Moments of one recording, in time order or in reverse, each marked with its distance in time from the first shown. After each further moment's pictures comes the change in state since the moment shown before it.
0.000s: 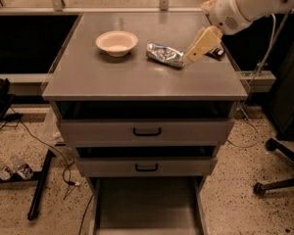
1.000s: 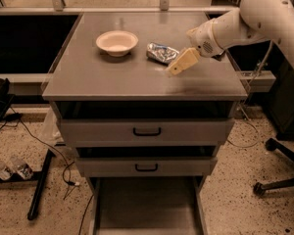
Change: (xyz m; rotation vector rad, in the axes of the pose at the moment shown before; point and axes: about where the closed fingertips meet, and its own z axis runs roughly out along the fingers) arm 0.034 0.001 0.092 -0.064 -0.100 0.182
